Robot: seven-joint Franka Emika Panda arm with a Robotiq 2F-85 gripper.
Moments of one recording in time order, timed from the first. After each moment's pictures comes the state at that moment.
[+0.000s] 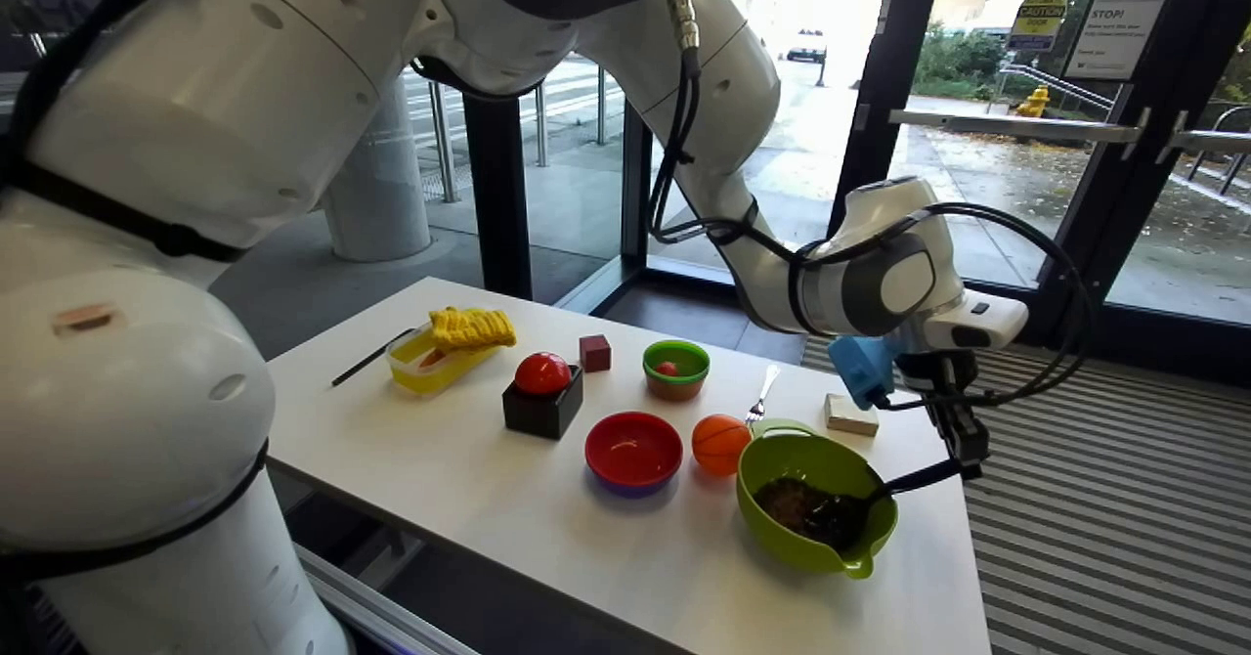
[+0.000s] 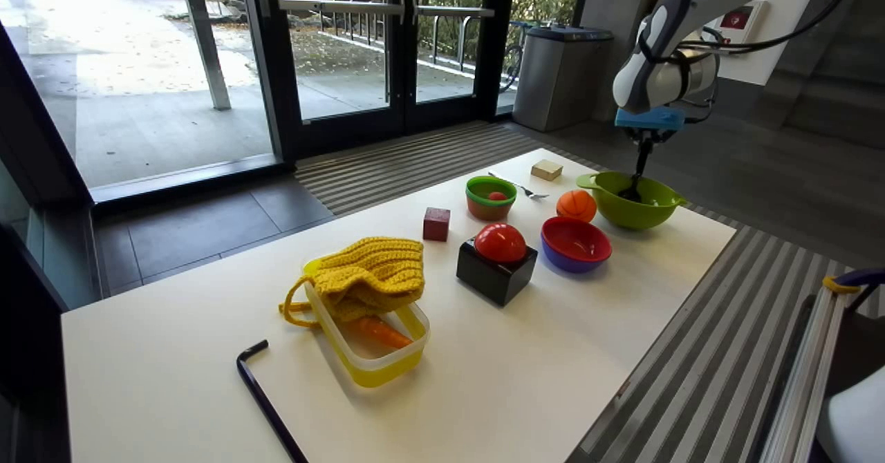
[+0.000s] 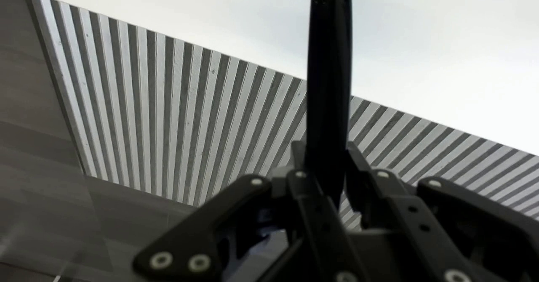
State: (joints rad) arm -0.19 0.78 -0.63 -1.82 0.00 2.79 0.69
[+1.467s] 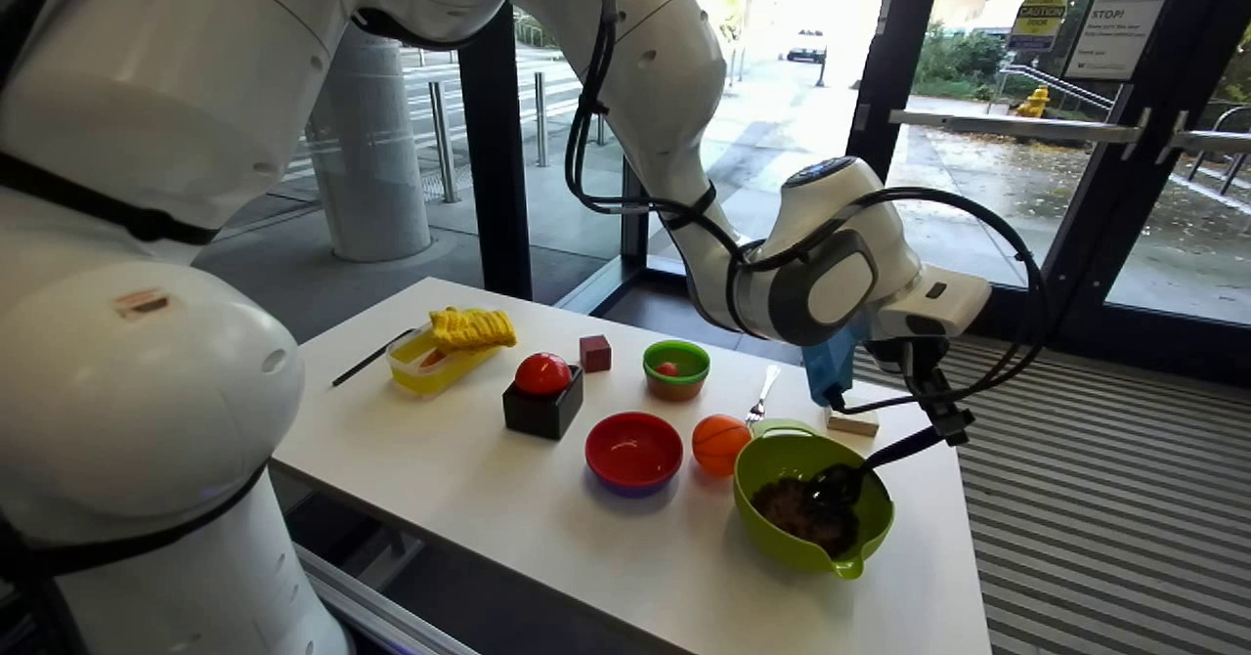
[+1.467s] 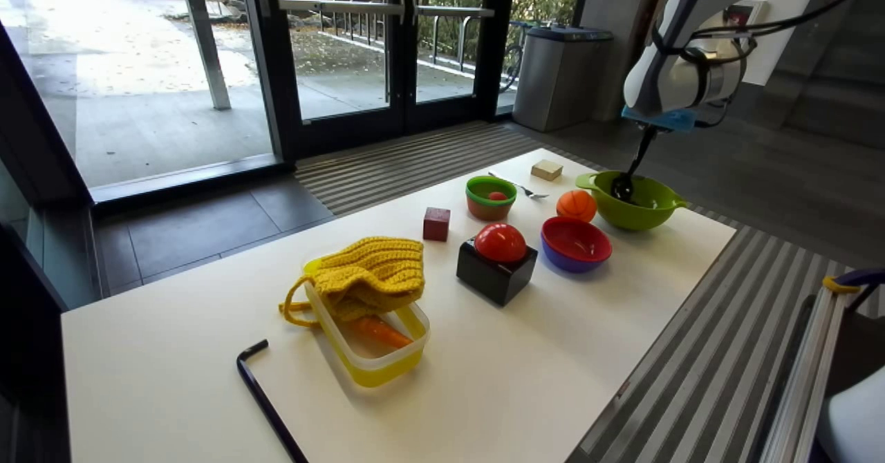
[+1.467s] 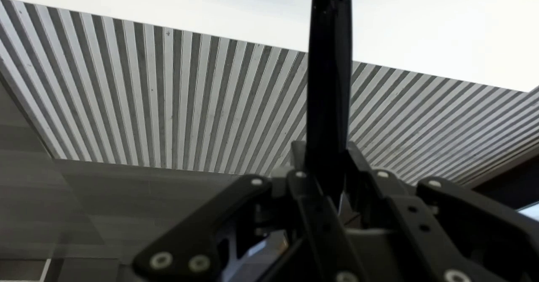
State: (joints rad) arm -0.02 0.65 -0.75 -2.11 0.15 3.14 0.67
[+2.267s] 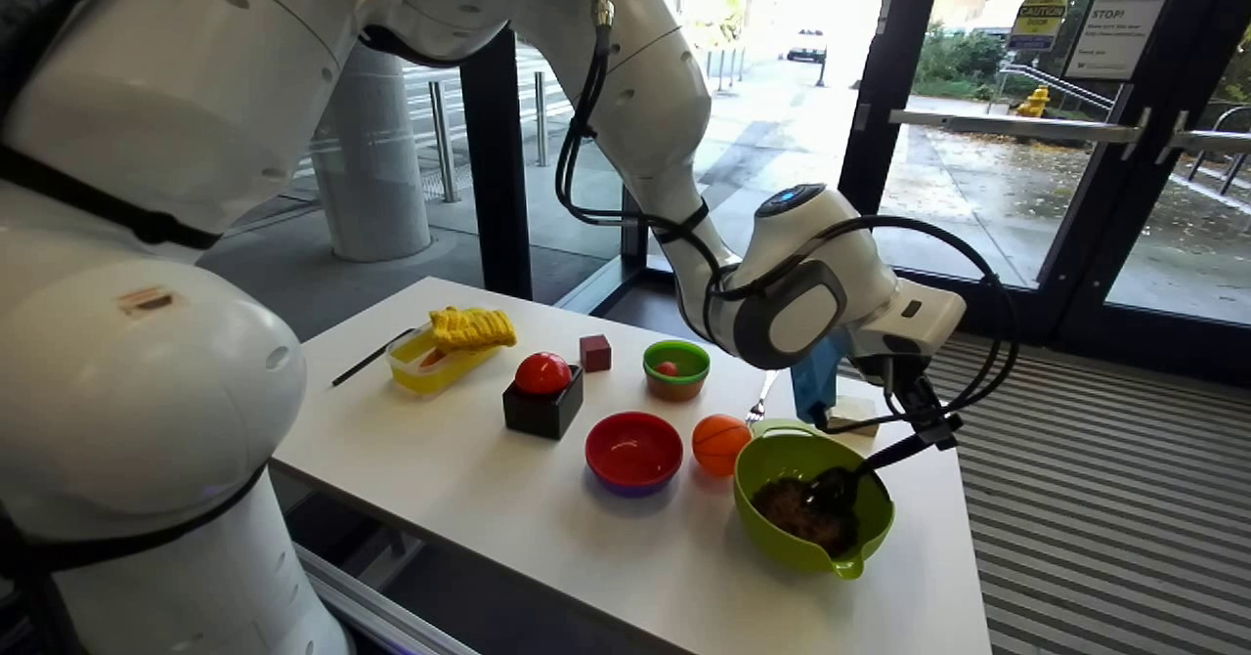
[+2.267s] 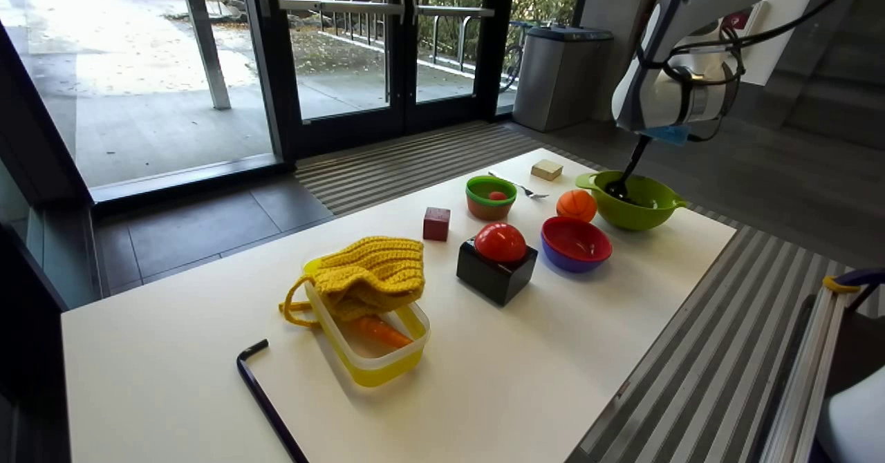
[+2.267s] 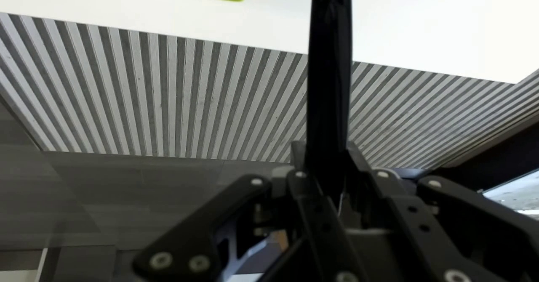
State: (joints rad) arm 0.00 0.70 -0.71 -2.14 0.34 3.27 0.55
